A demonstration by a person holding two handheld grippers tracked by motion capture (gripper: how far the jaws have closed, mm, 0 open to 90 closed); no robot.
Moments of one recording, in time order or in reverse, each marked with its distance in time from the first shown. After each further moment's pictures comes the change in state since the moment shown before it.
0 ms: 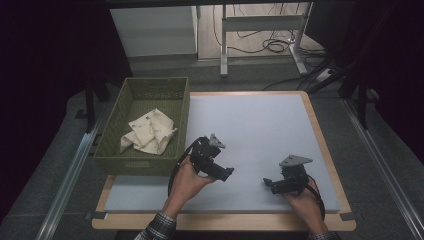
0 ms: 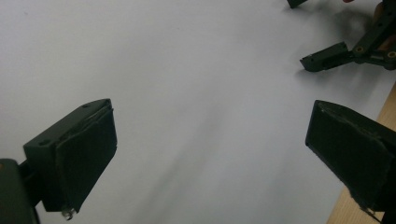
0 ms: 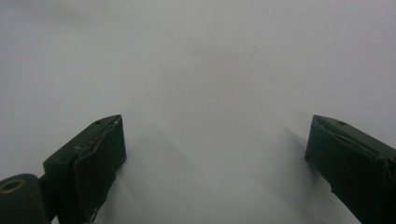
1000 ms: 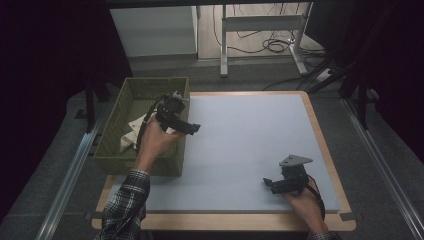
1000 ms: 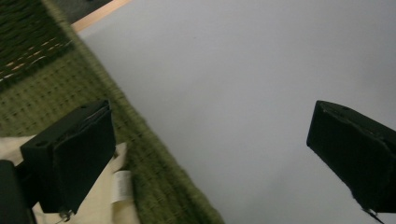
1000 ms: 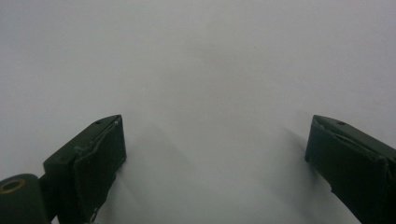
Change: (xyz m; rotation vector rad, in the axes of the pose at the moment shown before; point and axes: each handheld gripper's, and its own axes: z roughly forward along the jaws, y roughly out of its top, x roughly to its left) left arm 0.125 0.027 -0.064 0.015 0.183 -0.124; right arm 0.000 0.000 0.000 -0.002 0.000 -0.001
